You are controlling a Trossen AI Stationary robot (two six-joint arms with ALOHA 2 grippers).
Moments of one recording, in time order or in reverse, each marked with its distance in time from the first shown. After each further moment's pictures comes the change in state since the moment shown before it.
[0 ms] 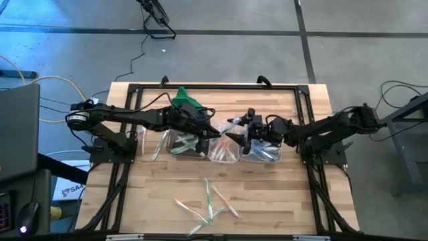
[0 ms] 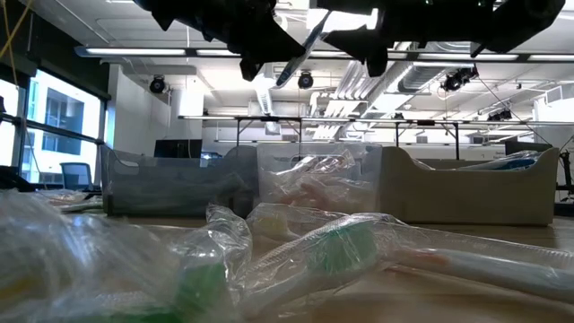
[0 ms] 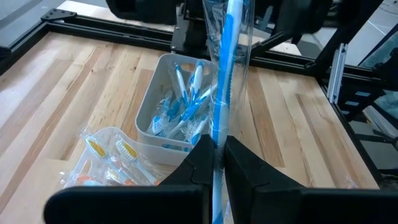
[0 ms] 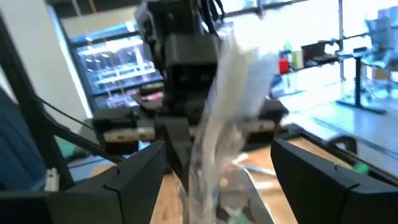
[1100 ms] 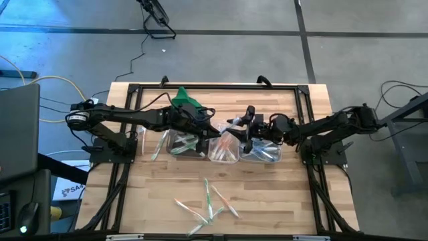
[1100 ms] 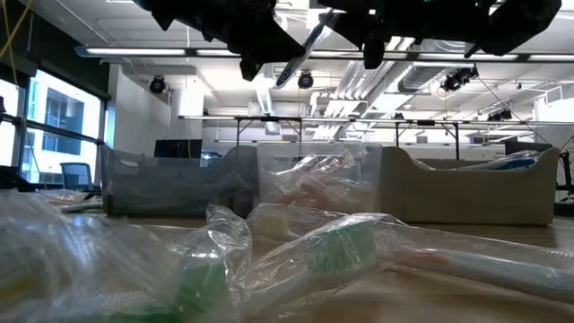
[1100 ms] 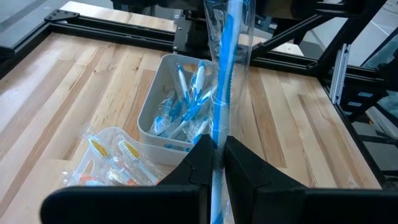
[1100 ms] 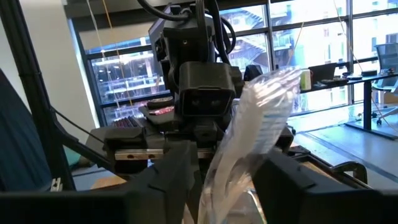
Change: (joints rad) left arm 0.000 0.000 0.000 0.001 -0.010 0.000; right arm -0.023 0.012 0.000 0.097 -0.053 -0.054
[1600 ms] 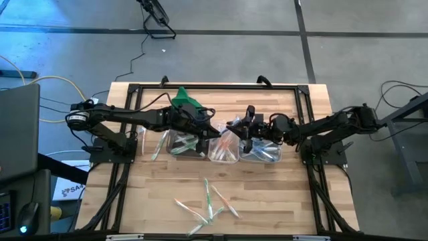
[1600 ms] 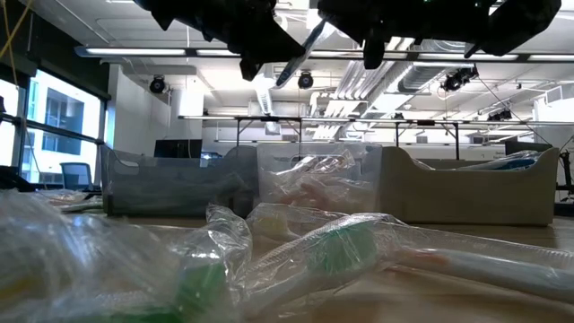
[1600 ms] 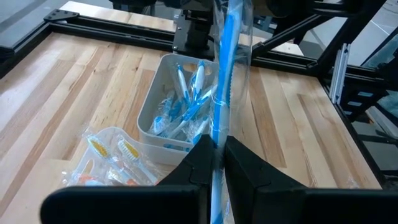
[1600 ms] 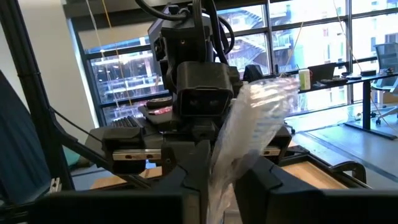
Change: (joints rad) left arm 0.000 0.000 0.000 0.000 -0.002 0.000; right arm 0.000 0.000 0.000 -0.001 0.000 0.000
